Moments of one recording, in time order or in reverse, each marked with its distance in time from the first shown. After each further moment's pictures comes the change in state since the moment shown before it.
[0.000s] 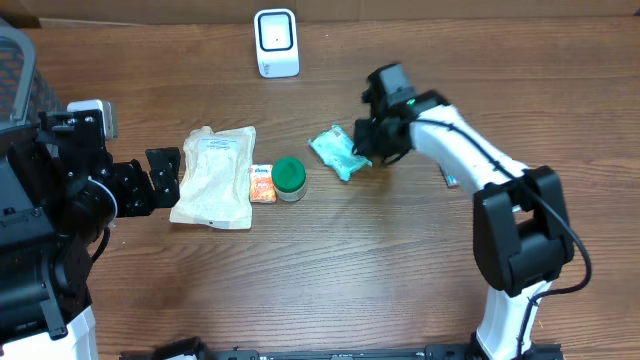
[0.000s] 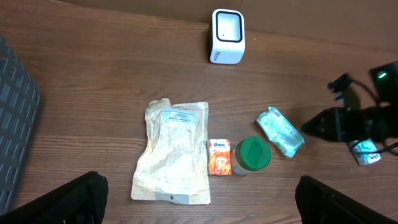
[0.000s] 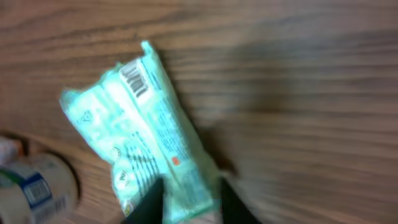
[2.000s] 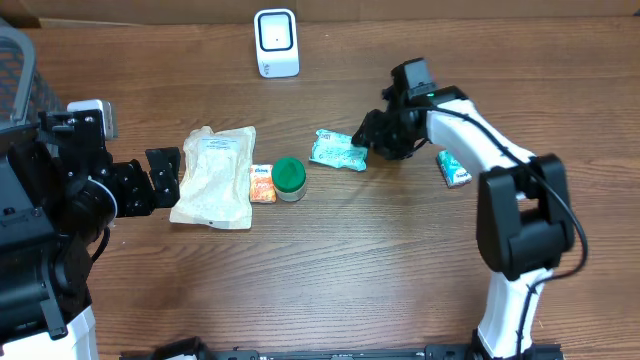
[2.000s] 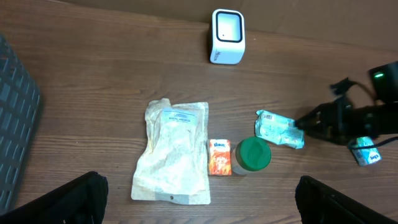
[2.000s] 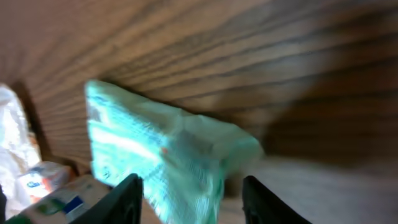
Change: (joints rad) left arm 0.000 0.000 0.000 0.000 0.000 0.000; right arm -0.076 0.088 -0.021 0.076 -0.235 0.238
